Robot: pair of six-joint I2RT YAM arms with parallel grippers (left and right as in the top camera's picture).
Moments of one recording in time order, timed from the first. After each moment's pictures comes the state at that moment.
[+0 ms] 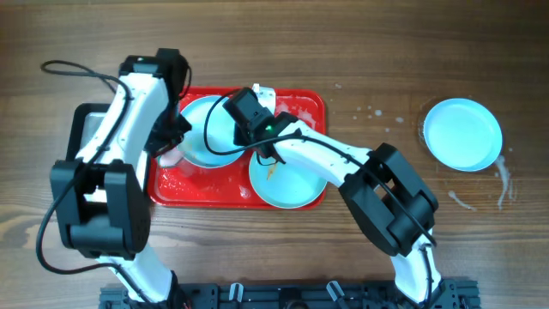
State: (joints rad) left arm -0.09 1.89 1.47 -1.35 -0.26 -0.87; right arm 0.78 2.11 1.45 -0.38 0.16 0.77
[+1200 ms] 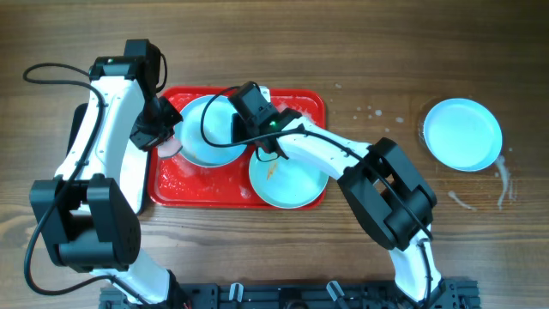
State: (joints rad) left arm 0.00 1.82 1.48 -1.26 -0.08 -0.69; right arm 0.74 2.14 1.45 -0.30 -0.02 0.73
